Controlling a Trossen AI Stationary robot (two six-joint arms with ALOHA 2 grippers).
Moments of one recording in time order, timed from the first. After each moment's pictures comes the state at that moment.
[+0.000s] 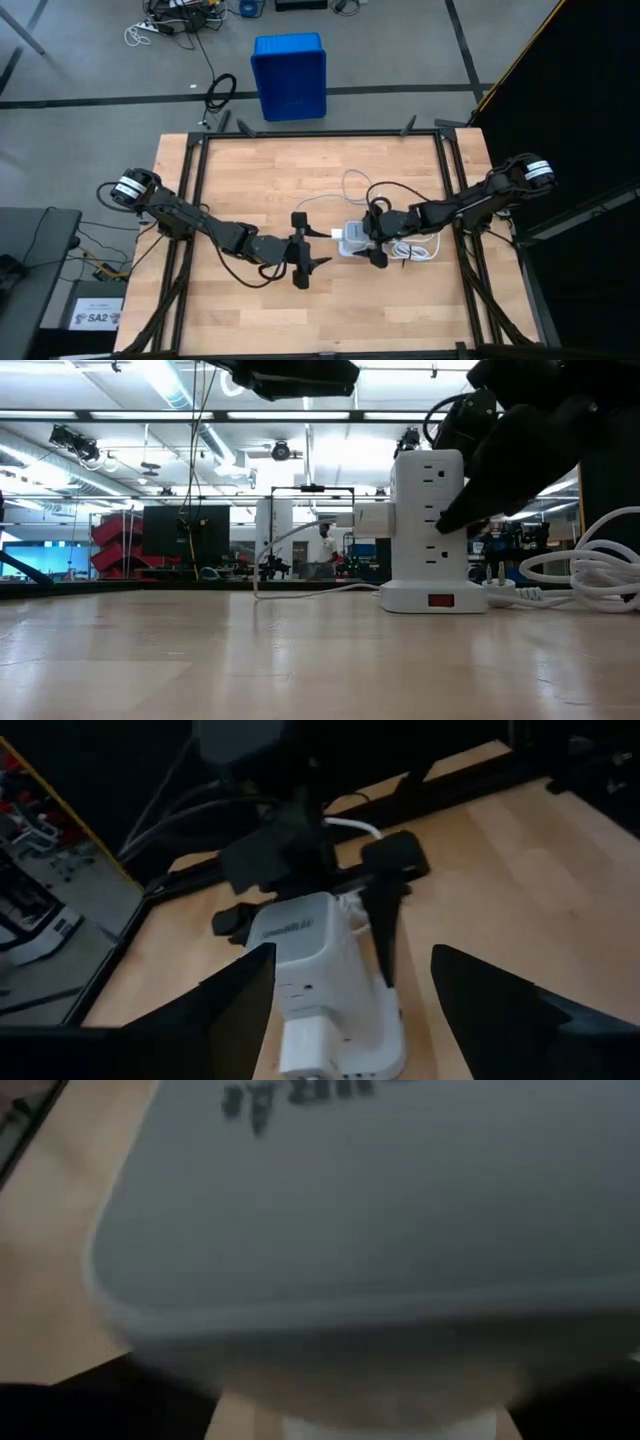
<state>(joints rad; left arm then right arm) -0.39 1.57 0.94 0.33 -0.51 0.20 0.20 1.41 0.53 0.23 0.09 0.30</state>
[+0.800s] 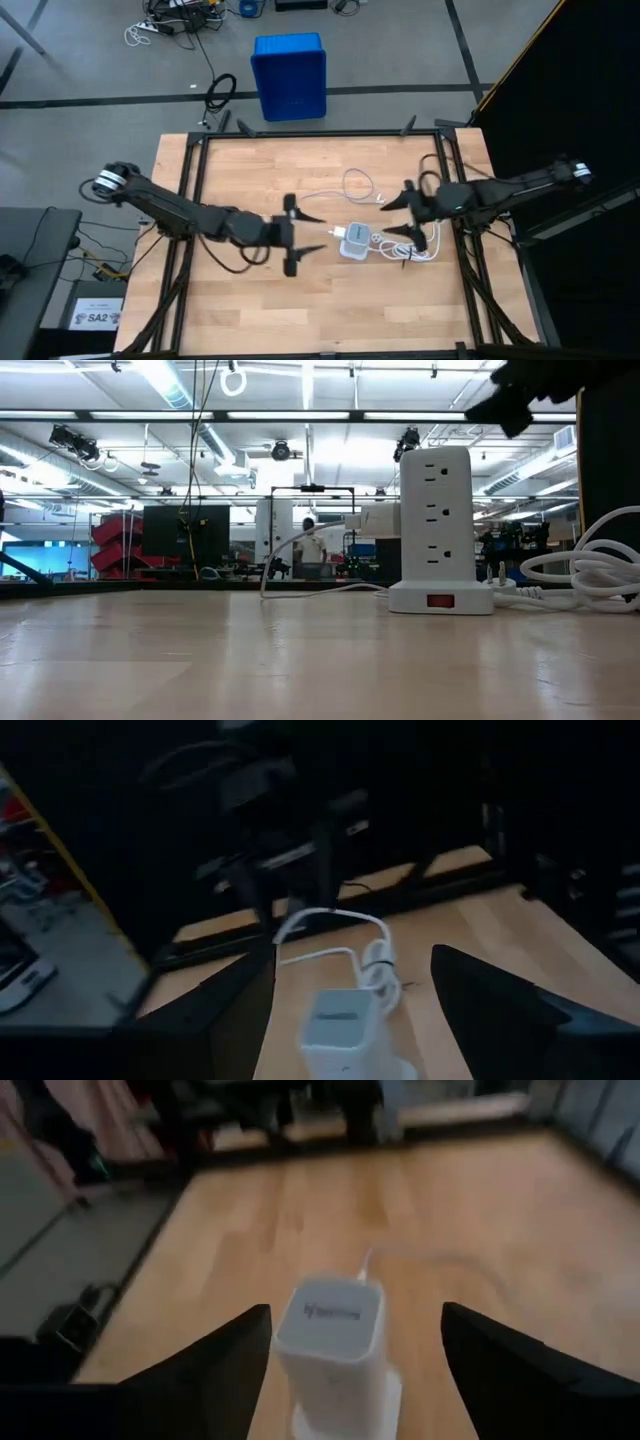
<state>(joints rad) -0.34 1.33 0.95 0.27 -0.41 0.23 0.22 0.69 0.55 -0.19 0.17 0.18</state>
